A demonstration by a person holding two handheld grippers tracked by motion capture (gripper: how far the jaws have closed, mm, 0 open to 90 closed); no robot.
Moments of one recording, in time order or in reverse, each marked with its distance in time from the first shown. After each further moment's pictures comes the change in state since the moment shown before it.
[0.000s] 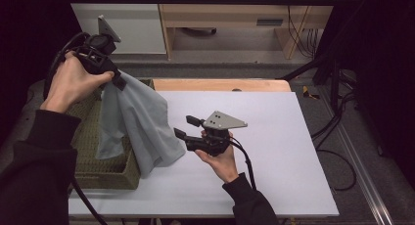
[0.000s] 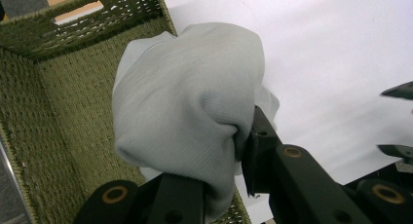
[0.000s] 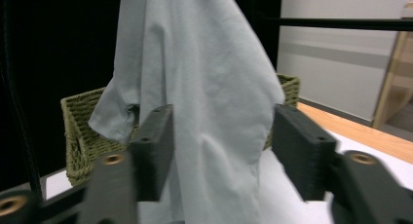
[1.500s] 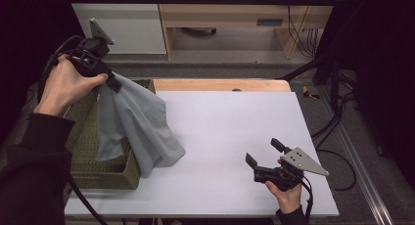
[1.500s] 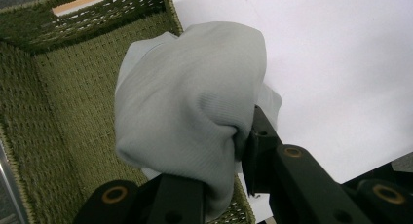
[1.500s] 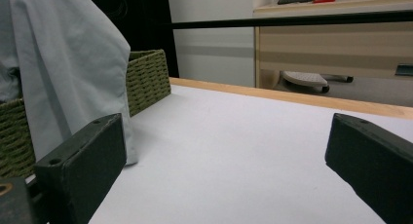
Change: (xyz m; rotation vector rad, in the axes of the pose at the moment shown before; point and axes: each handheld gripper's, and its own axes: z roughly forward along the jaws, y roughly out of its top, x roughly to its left) left arm 0.015 -0.009 0.001 -0.004 -0.020 -0.021; right arm -0.039 -0.074 -0.161 -0.058 -0.398 0.065
